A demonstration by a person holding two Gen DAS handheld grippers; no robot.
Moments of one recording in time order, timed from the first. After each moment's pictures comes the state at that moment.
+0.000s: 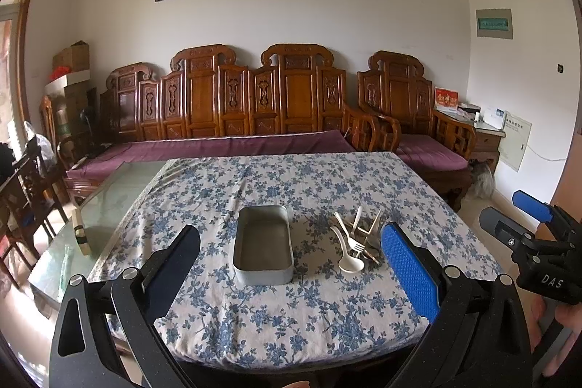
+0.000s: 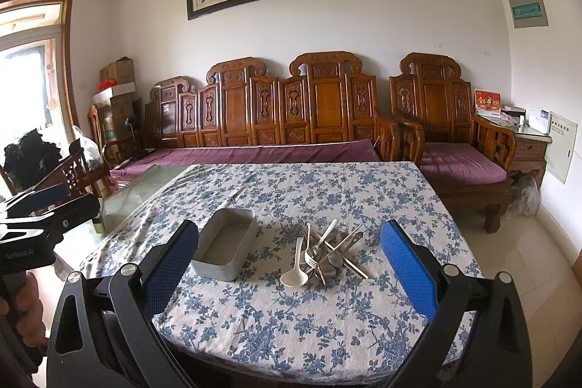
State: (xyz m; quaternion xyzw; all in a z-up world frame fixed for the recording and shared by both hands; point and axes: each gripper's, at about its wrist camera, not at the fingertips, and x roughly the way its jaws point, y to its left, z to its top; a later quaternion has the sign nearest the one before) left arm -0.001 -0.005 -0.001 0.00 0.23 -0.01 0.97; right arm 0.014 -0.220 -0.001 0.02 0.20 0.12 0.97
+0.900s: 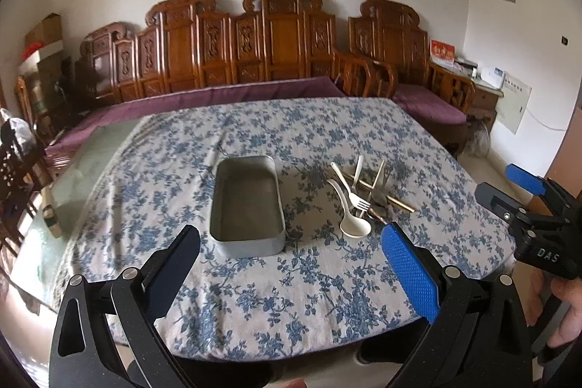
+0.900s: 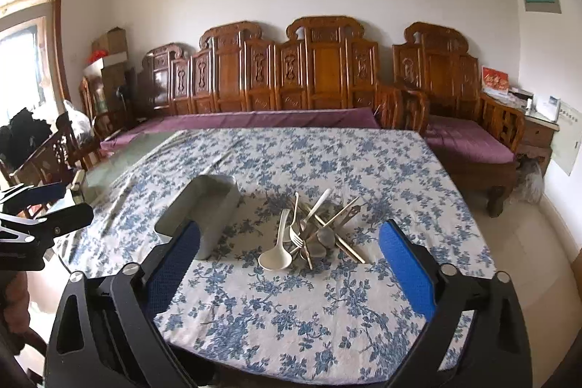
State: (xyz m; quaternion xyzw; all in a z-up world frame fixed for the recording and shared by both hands) left arm 0.082 -0.007 -0.077 0.01 0.33 -0.04 0.94; right arm 0.100 -0.224 -0.078 0.00 0.28 0.13 0.95
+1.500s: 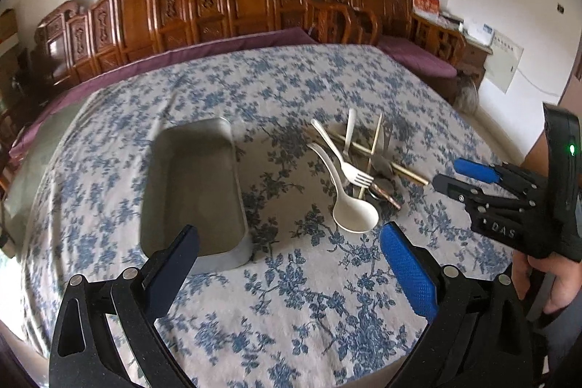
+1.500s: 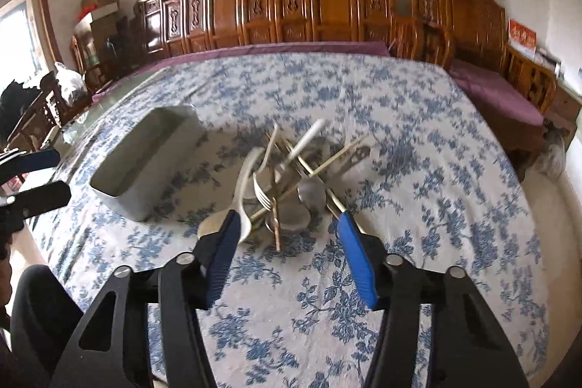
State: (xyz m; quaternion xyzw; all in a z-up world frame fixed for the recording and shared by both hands) left arm 0.185 -0.037 -0.165 0.04 0.41 -0.10 0.90; right arm 0.218 -0.239 -0.195 0.00 0.39 0.16 0.91
